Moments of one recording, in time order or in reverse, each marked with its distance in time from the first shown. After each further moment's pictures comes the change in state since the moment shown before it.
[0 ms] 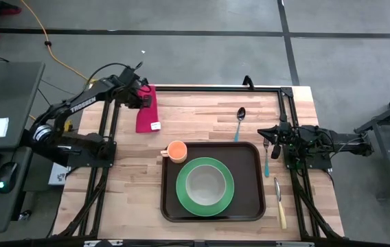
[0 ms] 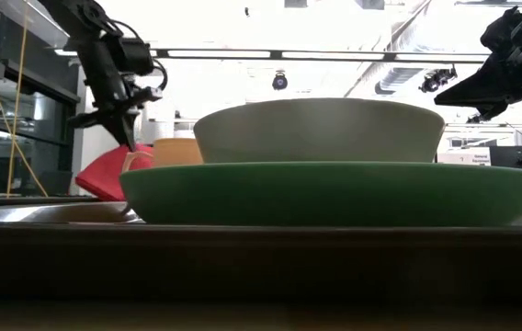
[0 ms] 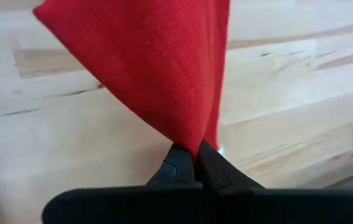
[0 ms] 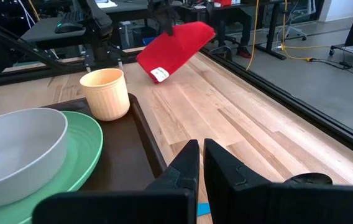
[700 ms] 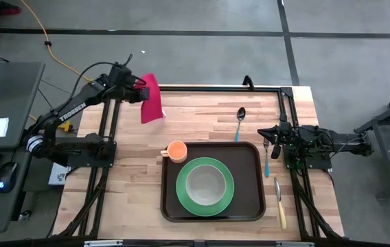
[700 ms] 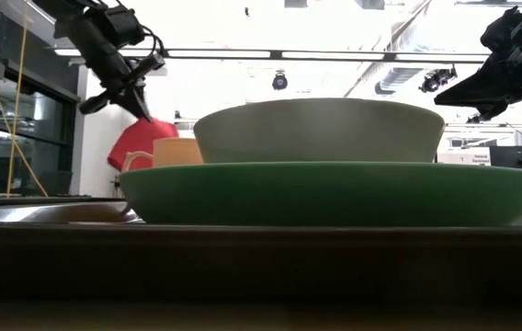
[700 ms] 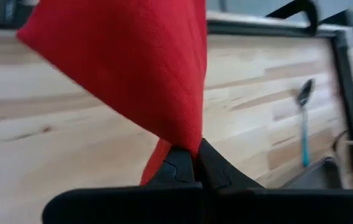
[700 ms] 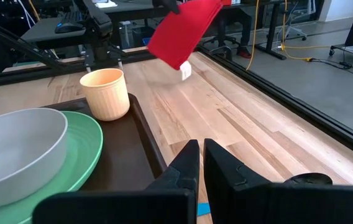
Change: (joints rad) left arm 0.000 -0.144 0.000 0.147 0.077 -0.085; right arm 0.000 0.000 0.000 0.000 0.000 0.000
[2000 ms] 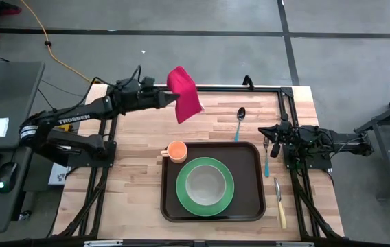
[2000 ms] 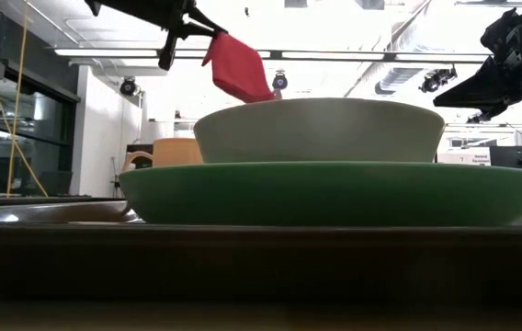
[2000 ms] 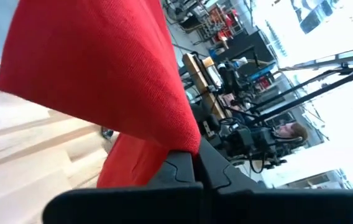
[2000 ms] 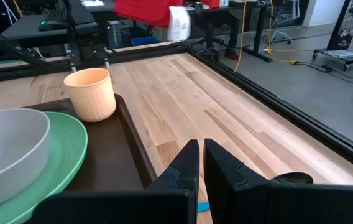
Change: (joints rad) left arm -0.538 0.006 0.000 0.704 -0.193 -0.332; right arm 0.000 0.000 0.000 -0.003 0.052 -0.020
